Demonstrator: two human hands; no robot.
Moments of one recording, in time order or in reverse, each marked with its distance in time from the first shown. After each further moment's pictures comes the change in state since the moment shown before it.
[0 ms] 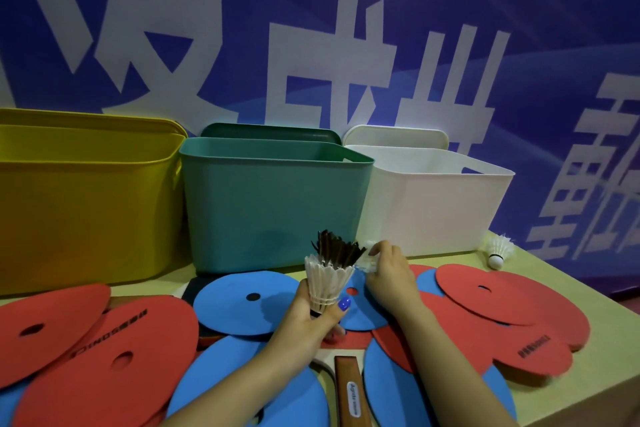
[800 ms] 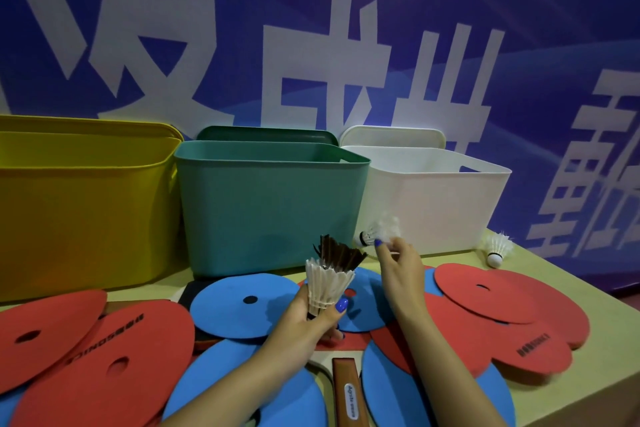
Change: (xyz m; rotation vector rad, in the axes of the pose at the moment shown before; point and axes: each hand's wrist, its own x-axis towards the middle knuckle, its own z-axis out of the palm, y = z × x) left_hand 0.000 0.001 -0.001 -0.009 -0.023 -0.033; right_hand -0.004 0.000 -0.009 0.599 0.265 0.105
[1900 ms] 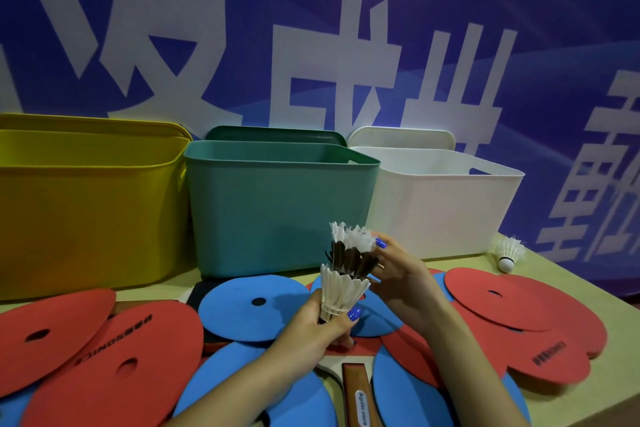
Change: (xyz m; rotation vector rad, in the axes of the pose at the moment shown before) left_hand 0.001 0.001 -0.006 0.048 -0.092 -0.054; right_hand -0.017 -0.037 -0.021 0.937 -0.711 0.297
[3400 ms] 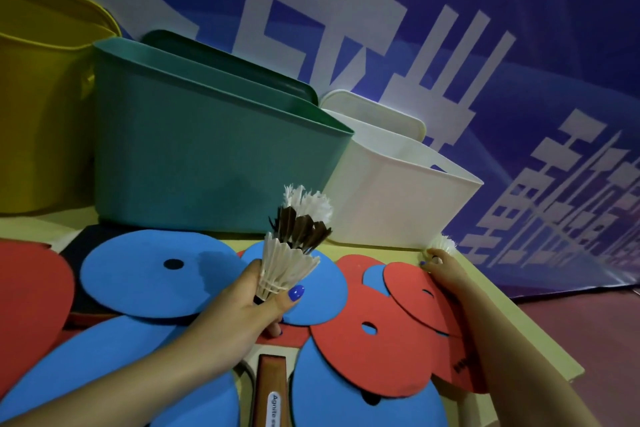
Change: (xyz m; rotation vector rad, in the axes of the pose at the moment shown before) left_hand 0.017 -0.011 0.011 0.020 0.102 0.056; right_hand 0.032 -0.056 -0.275 -1.442 0.747 0.428
